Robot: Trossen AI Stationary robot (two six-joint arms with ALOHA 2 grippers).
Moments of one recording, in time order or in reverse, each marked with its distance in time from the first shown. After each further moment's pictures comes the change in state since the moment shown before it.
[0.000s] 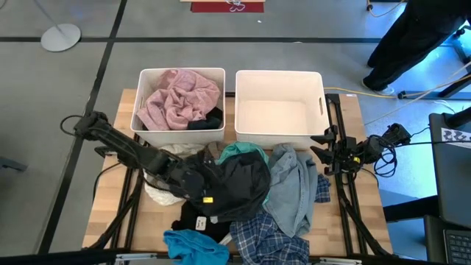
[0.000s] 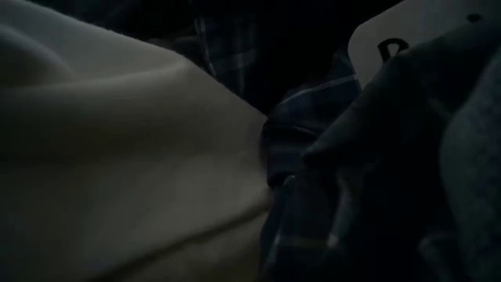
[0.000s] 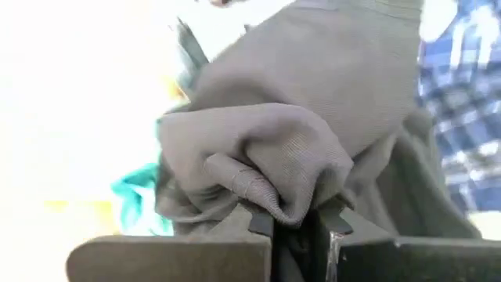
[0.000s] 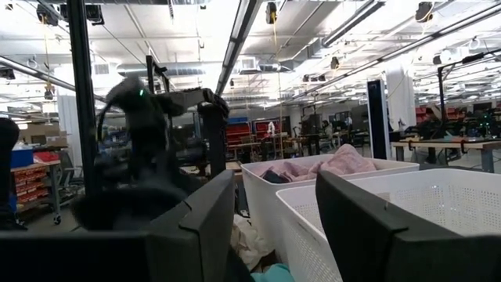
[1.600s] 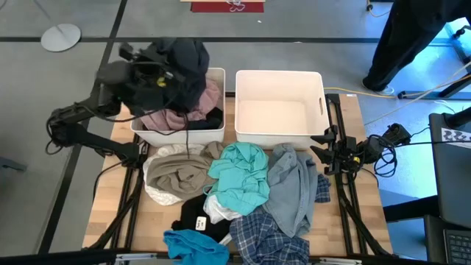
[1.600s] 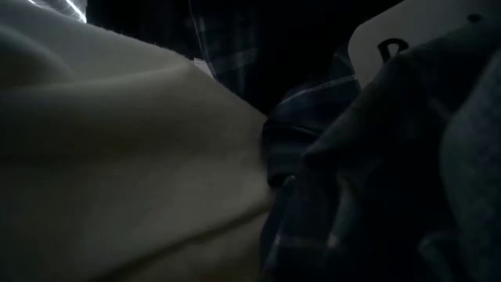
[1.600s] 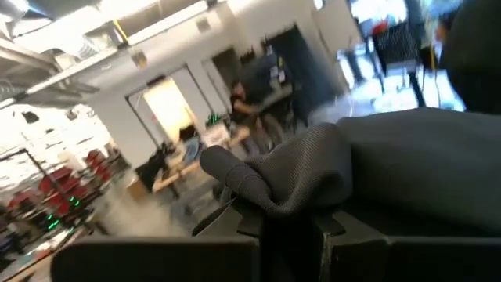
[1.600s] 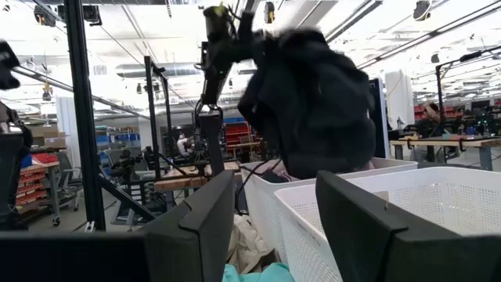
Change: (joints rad) left arm 0.624 -0.328 0.239 0.244 -0.627 0.819; right arm 0.000 0.000 0.000 0.000 0.005 0.007
